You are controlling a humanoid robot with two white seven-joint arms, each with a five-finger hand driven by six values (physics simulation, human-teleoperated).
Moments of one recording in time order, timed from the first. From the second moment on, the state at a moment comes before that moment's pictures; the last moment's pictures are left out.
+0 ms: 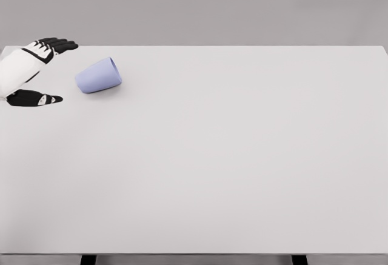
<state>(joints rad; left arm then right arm) -0.21 0.72 0.00 -1.54 -0.31 -0.61 -0.32 0.04 0.00 -0.09 0.07 0.07 -0.11 0.06</state>
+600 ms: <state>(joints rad) -0.27 0.65 0.00 -1.54 -0.44 -0.61 -0.32 0.04 0.00 -0.09 0.07 0.07 -0.11 0.06</state>
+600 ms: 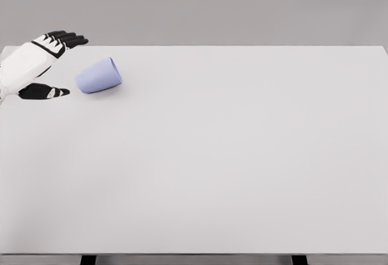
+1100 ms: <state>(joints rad) -0.35 0.67 -0.18 -1.65 -0.39 -0.28 -0.32 0.04 0.00 -0.09 0.07 0.07 -0.11 0.06</state>
